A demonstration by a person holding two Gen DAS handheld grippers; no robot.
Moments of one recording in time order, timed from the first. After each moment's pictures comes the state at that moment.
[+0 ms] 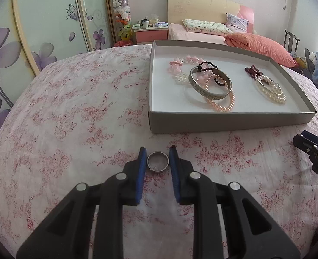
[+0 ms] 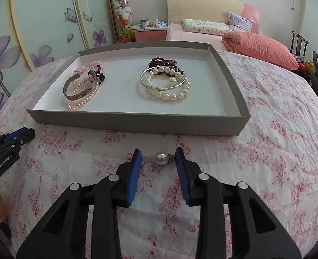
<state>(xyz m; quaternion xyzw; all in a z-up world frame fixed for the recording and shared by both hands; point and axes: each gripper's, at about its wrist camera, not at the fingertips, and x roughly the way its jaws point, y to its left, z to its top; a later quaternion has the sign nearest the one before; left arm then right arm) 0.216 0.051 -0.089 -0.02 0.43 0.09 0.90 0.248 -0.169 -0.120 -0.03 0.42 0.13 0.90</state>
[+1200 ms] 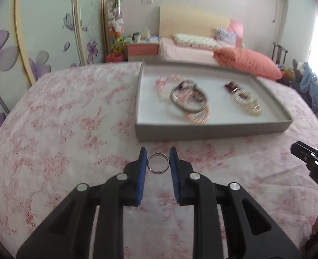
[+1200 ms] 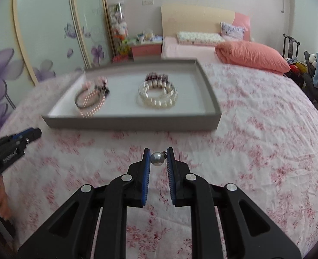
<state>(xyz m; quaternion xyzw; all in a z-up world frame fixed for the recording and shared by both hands) 0.185 0.036 -0.056 -0.04 0.38 0.05 0.92 0.203 -0.192 -0.087 0.01 0.36 0.13 0.92</state>
